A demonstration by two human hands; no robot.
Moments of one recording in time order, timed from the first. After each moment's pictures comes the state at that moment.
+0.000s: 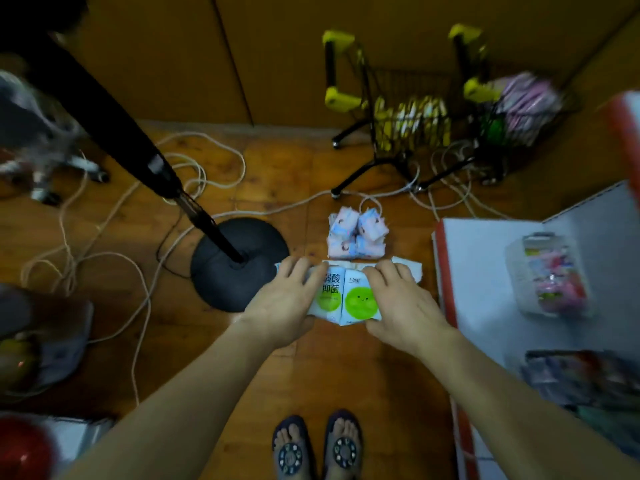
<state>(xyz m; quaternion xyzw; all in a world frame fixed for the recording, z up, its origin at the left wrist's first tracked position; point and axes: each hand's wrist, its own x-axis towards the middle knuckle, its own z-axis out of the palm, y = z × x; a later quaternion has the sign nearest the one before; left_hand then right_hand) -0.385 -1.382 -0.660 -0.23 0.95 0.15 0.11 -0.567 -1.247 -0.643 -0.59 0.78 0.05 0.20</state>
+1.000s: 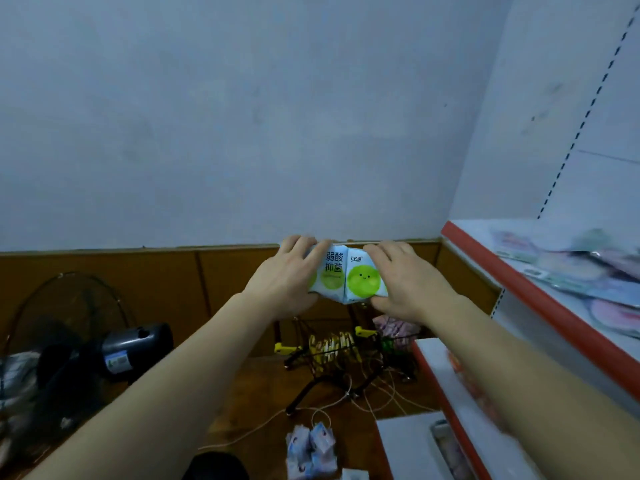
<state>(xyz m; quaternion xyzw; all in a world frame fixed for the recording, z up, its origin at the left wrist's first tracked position) -0.503 -1.394 -0.106 -0.14 0.97 -0.04 -0.20 -0.665 -1.221 -0.096 -0.57 0.81 -0.03 -0.15</state>
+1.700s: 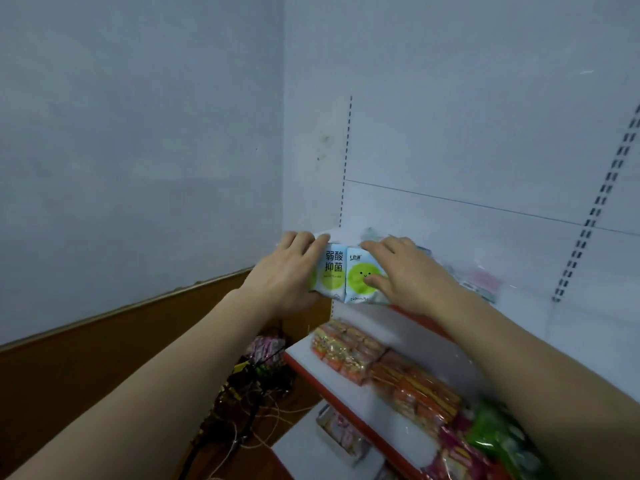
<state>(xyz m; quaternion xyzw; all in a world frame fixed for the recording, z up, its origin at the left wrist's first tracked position) -0.556 -1.256 -0.017 0.18 0.94 0.02 -0.28 -0.580 -1.023 0.001 -0.28 0.94 -0.03 -0.21</state>
